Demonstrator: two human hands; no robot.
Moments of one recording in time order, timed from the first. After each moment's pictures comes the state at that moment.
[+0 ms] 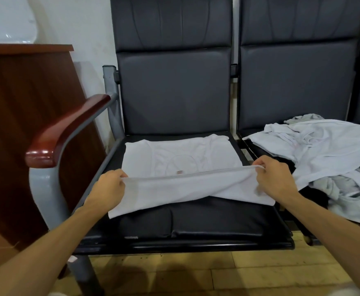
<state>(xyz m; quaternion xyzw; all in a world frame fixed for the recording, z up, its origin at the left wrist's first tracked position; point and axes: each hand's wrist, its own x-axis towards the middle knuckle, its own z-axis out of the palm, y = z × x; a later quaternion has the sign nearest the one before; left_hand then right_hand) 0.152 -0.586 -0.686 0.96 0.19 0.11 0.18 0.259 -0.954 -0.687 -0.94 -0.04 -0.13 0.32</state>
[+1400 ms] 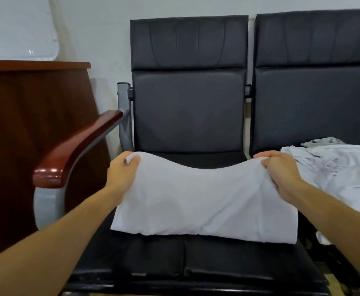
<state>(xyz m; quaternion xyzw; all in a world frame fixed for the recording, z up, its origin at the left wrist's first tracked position) 0.211 -0.576 -0.652 0.79 0.20 0.29 0.50 0.298 -0.905 -0.629 -0.77 0.02 -0.07 0.63</state>
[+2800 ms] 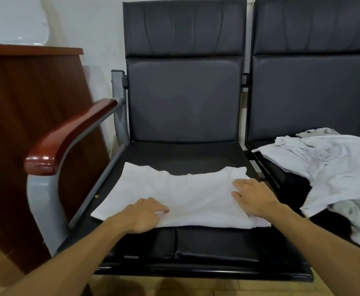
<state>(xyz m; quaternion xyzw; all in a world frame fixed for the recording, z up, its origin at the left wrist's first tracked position) 0.179 -0.619 -0.716 0.97 0.01 -0.18 0.14 0.290 -0.905 -0.709 -0.98 -0.21 0.01 -0.01</state>
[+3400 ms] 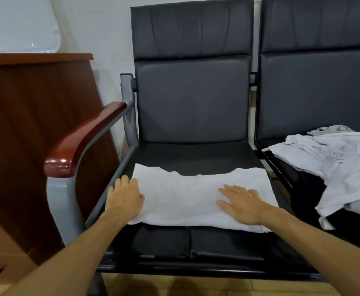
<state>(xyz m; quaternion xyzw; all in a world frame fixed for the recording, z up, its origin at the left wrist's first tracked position) 0.178 -0.575 -0.710 0.97 0.23 0.05 -0.06 0.261 -0.864 -0.704 -0.95 -0.26 0.14 0.03</state>
